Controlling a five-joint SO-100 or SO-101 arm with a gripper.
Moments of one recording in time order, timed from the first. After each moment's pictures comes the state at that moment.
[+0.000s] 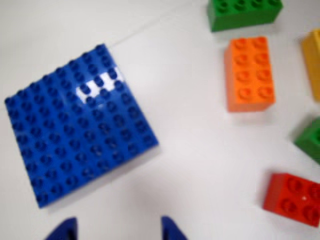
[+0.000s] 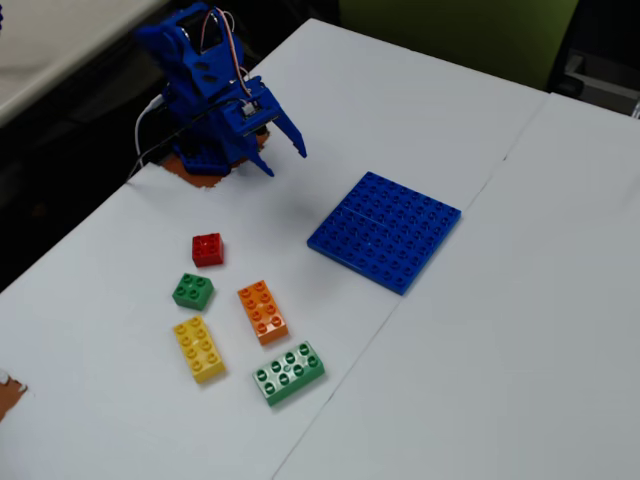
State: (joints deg) arm 15.3 169.4 142.9 71.9 -75.1
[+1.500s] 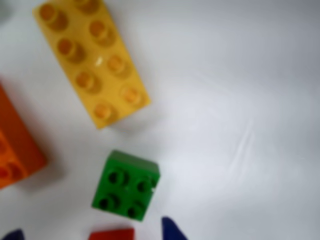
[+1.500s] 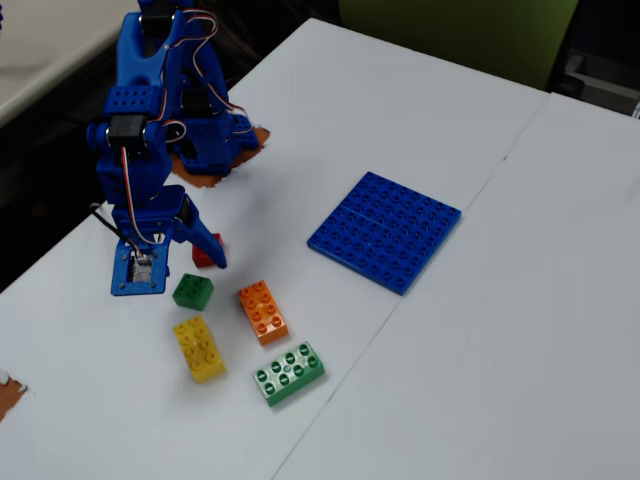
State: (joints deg) arm 57.4 91.2 99.3 61.6 -95.2
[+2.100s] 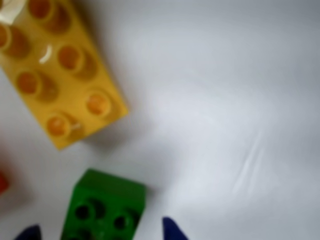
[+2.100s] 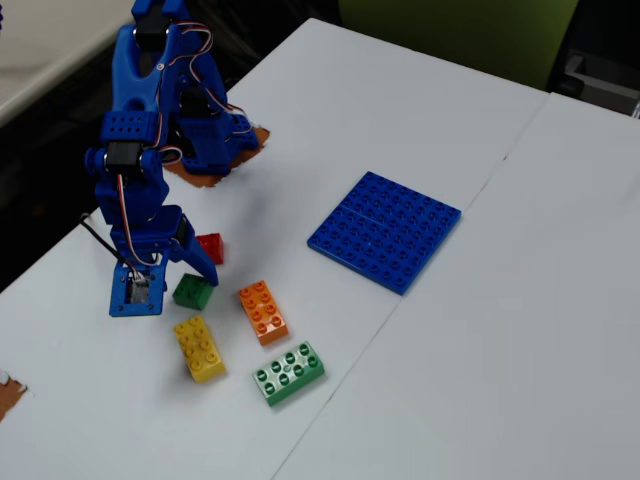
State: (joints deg) arm 59.2 83.8 99.1 55.8 -96.2
